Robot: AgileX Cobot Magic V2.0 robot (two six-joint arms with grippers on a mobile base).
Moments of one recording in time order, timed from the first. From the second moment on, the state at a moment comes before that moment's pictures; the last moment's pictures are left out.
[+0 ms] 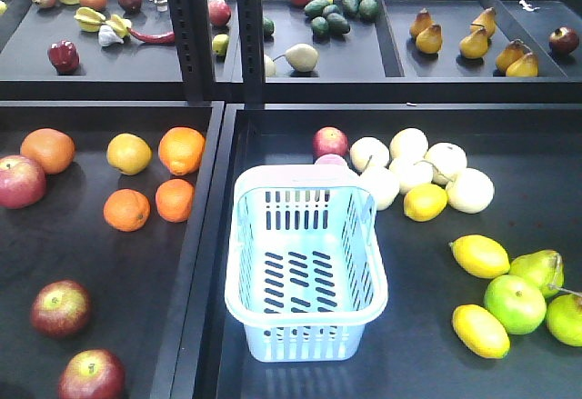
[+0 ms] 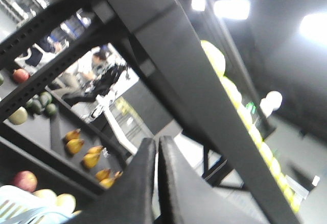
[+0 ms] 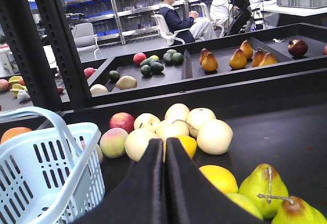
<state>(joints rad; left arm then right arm) -0.01 0.15 -0.51 -1.05 0.33 0.03 0.01 -0.01 0.03 -0.13 0.09 0.25</state>
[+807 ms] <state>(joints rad) -0.01 0.79 -0.84 -1.45 0.68 0.93 0.01 -0.01 0.03 -0.13 0.09 0.25</state>
